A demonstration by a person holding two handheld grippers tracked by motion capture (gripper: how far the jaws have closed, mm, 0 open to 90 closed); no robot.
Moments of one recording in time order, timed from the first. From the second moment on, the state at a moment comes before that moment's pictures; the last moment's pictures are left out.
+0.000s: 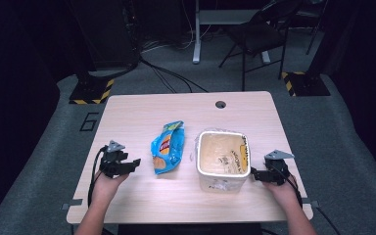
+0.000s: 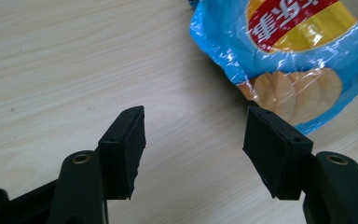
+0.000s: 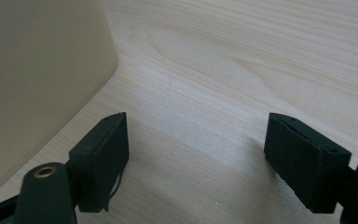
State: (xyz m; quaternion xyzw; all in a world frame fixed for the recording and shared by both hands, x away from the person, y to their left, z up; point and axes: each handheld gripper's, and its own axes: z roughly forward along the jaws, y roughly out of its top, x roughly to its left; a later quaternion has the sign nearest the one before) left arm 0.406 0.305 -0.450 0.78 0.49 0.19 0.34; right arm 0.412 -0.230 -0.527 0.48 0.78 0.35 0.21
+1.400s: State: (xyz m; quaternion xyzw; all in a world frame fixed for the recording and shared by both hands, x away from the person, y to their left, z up) left arm 0.465 0.248 -0.406 0.79 0.47 0.19 0.36; right arm 0.413 -0.230 -0.527 0.48 0.78 0.35 0.21
